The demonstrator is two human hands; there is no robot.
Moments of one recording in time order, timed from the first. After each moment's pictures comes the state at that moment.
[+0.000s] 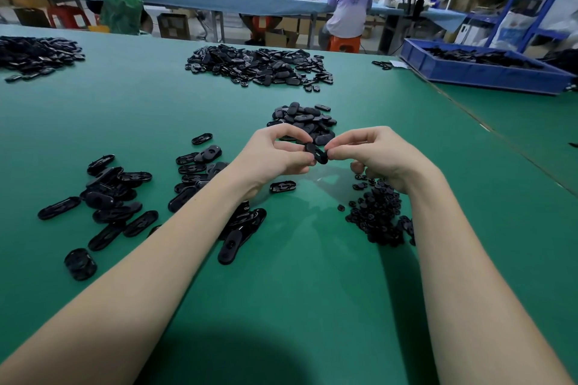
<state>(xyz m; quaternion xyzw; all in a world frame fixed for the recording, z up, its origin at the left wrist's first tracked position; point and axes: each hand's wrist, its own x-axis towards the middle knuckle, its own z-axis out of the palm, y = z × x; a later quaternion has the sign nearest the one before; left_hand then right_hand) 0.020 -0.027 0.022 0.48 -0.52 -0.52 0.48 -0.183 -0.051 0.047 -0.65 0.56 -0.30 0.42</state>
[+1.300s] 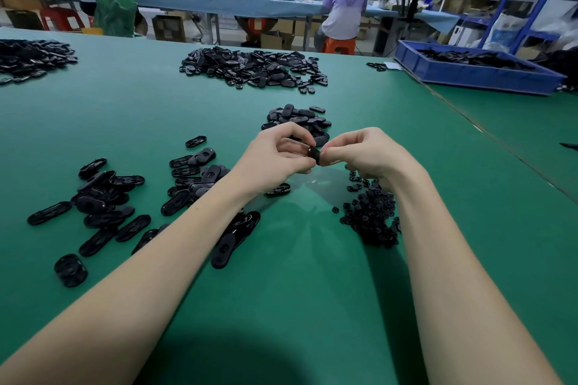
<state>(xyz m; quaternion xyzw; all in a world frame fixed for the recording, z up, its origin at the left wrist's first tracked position) 0.013 -0.026 0.021 0.48 -0.63 -0.41 0.46 -0.173 -0.052 0.048 -0.63 0.60 -0.30 0.39</state>
